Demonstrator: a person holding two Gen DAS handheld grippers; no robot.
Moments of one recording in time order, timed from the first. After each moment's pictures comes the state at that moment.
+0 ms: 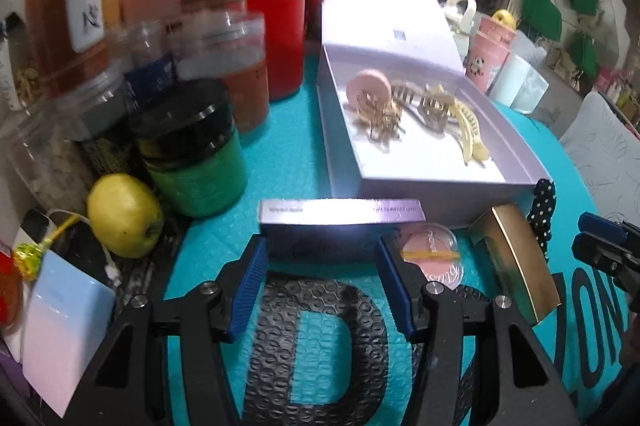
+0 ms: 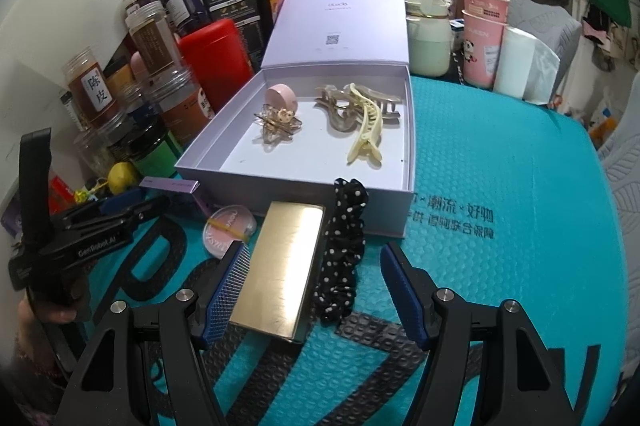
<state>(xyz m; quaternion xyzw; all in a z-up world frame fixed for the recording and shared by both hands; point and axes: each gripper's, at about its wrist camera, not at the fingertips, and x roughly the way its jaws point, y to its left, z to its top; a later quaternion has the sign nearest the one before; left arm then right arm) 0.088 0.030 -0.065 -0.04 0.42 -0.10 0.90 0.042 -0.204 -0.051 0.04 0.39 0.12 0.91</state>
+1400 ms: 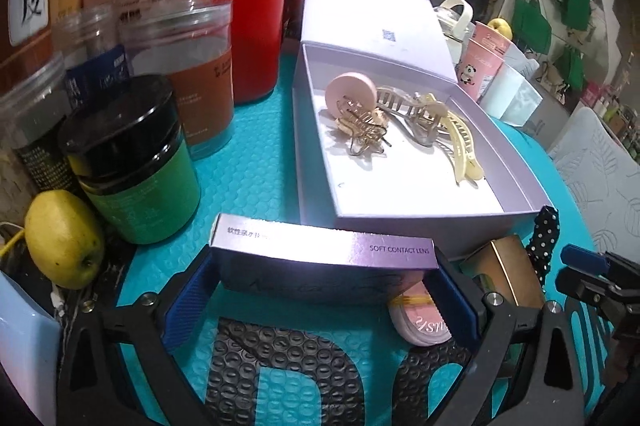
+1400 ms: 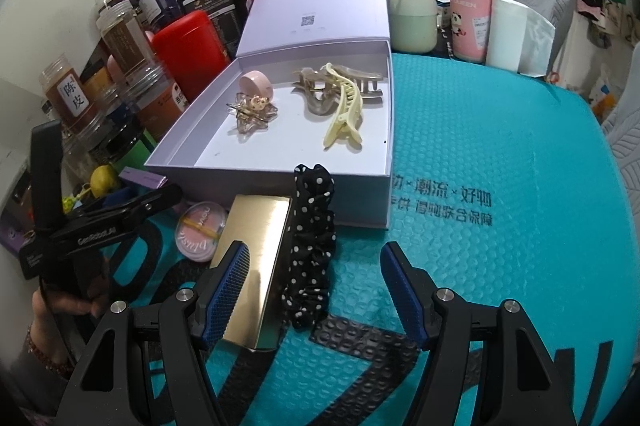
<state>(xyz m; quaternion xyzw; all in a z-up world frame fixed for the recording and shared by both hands) 0.113 0.012 -0.076 -0.06 0.40 -0.13 0.90 0.058 -0.223 -0.069 0.06 0.41 0.11 0.90</state>
